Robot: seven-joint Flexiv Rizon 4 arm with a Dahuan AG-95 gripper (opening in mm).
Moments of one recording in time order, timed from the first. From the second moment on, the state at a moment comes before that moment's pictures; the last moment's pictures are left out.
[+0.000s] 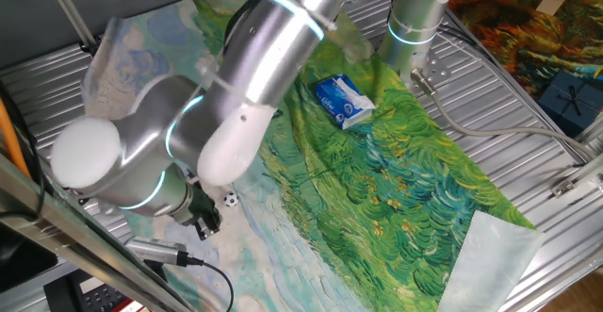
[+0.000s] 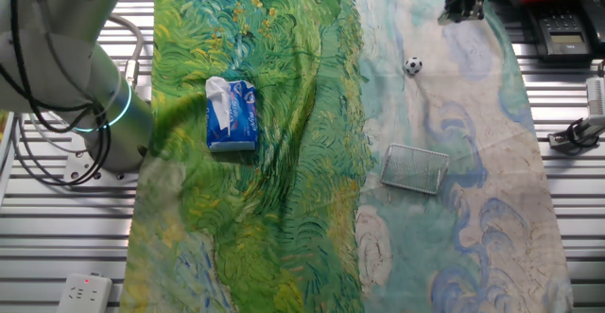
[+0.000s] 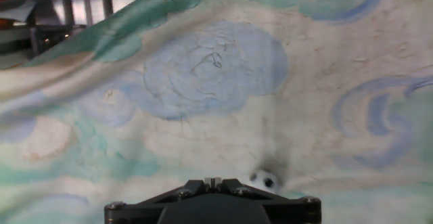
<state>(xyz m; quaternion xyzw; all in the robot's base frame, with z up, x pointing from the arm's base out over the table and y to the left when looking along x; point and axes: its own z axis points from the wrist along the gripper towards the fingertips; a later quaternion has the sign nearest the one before) 0.646 0.219 0.079 -0.02 -0.99 -0.01 0.13</state>
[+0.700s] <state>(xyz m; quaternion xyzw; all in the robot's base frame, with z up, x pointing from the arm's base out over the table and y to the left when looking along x) 0.632 0.229 0.031 -0.02 -1.00 -0.05 0.02</state>
